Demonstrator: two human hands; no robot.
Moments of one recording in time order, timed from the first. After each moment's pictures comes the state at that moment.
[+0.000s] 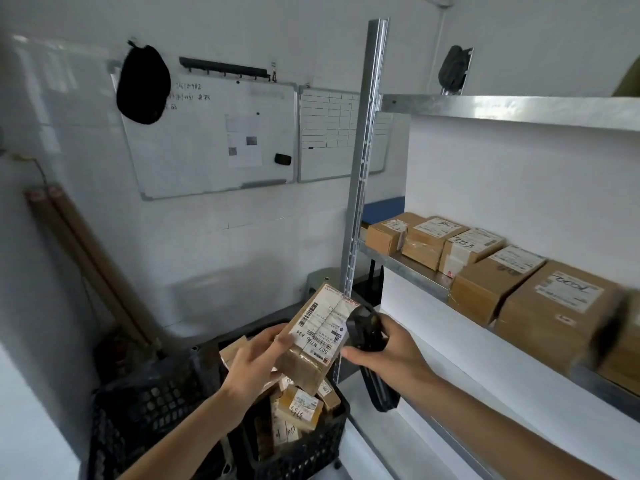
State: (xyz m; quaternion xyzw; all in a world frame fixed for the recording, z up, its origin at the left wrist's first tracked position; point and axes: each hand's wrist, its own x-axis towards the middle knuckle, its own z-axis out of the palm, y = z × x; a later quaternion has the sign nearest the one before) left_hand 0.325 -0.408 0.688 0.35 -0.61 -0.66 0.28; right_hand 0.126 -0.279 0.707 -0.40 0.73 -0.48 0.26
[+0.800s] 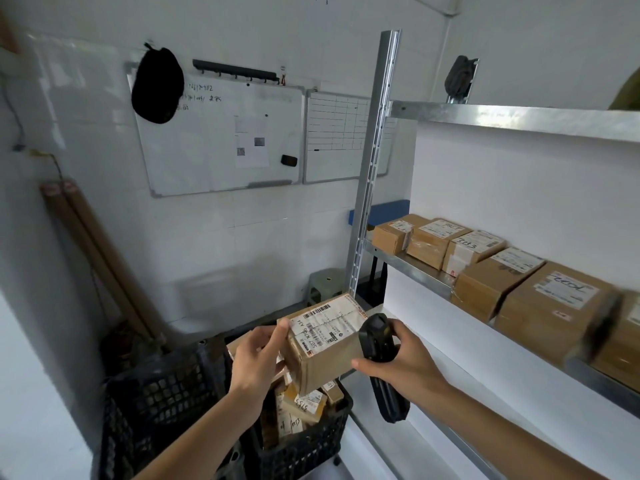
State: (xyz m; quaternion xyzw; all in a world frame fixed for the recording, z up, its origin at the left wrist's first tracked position) left_hand 0.340 -0.399 0.677 0.41 -0.51 -0.65 0.38; right_hand 0.145 -0.255 0.701 -0.41 0.76 -0.45 0.23
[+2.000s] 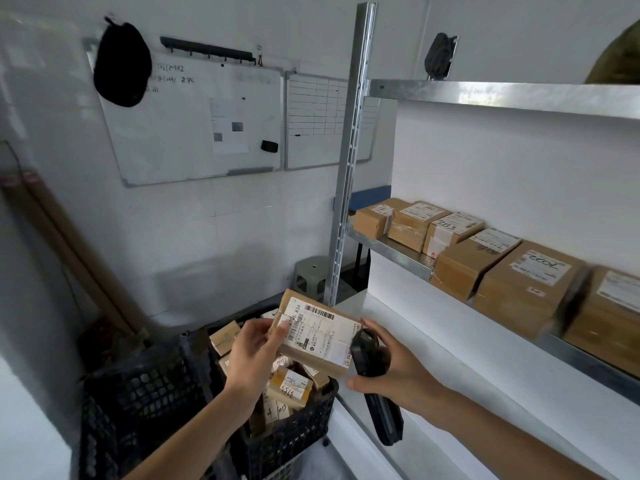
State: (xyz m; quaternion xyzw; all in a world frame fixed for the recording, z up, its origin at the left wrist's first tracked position) left_hand 0.319 -0.392 0.650 0.39 -0.58 -0.61 0.37; right_hand 0.140 -0.222 0.684 -0.41 0.73 -0.43 0.34
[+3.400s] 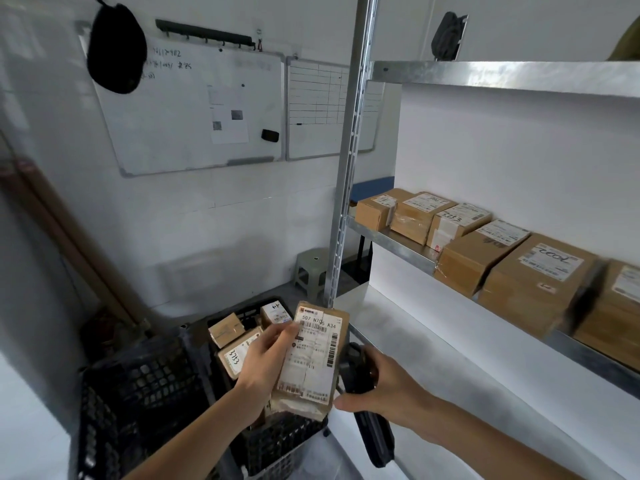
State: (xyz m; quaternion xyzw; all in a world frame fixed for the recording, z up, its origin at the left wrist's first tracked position) left_hand 0.303 -0.379 0.649 0.40 -0.54 -0.69 0.28; right_hand 0.145 -0.224 0.670 -0.40 0.74 -0.38 0.39
